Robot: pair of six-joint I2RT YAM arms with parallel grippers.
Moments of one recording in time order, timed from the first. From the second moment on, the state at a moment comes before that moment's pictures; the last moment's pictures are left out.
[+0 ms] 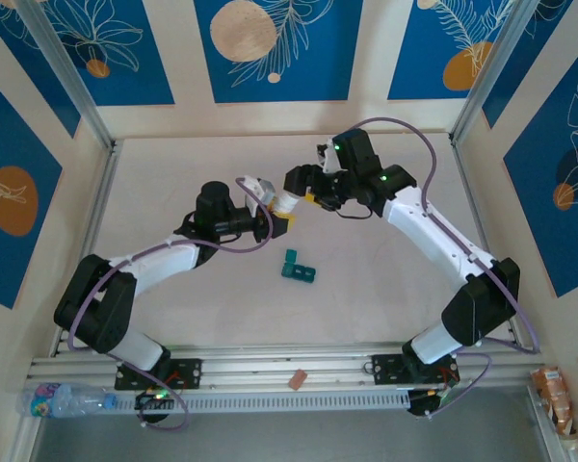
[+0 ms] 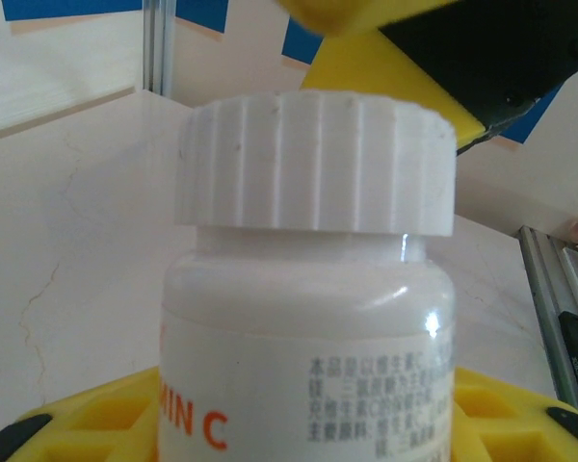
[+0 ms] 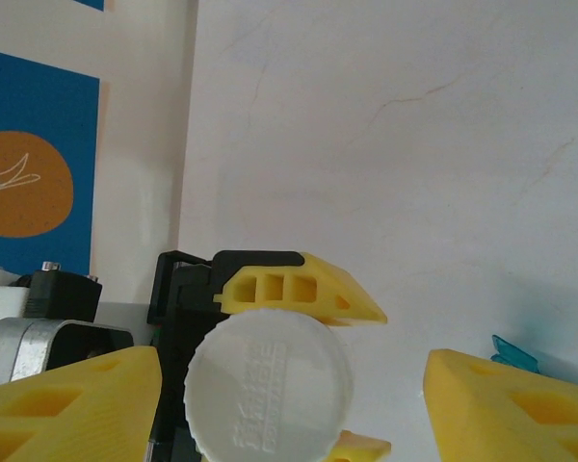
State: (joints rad) left arm -0.53 1.52 0.85 0.44 0.72 -0.08; right arm 0.53 1.53 1.48 -0.68 -0.44 0.77
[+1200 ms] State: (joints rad) left arm -0.52 1.54 0.87 0.50 0.81 -0.23; right arm 0.42 1.56 1.39 -0.46 -0.85 0.40
